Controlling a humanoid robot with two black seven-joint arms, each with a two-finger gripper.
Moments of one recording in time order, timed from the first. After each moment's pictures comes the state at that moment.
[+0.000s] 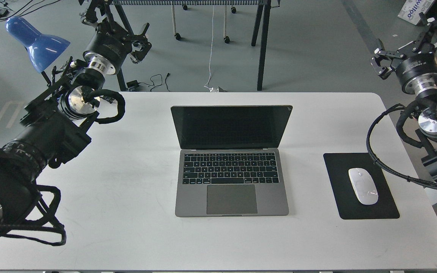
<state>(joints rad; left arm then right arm) -1.05 0.13 -0.69 -0.35 -0.16 -0.49 -0.31 0.79 -0.37 1.05 0.59 -0.01 0.32 0.22</state>
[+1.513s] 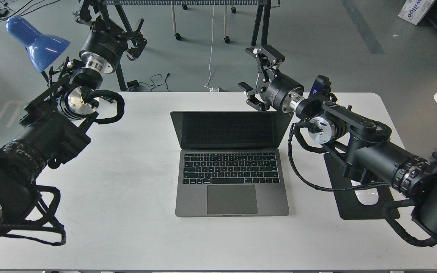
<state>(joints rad) -1.04 0.13 -0.69 -0.34 -0.15 -0.49 -0.36 0.98 -0.15 0.38 0.72 -0.15 0.26 0.22</state>
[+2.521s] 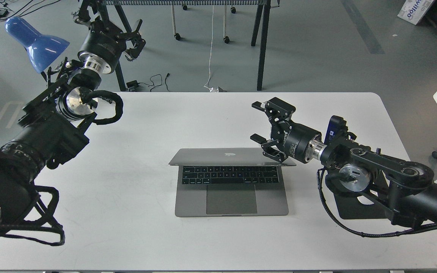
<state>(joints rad) -1.04 0.14 -0.68 -0.34 -0.15 -0.49 -0.36 0.76 -0.40 0.30 1.11 -0.28 0.23 0.21</state>
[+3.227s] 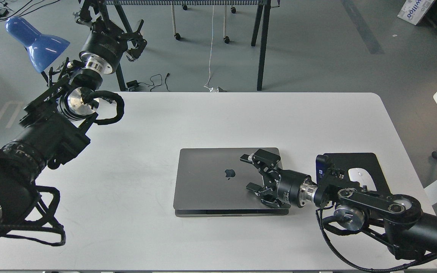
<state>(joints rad) -1.04 0.14 -0.69 -0.34 -0.15 -0.49 -0.36 0.65 -0.38 0.14 1.15 -0.43 0.19 0.21</state>
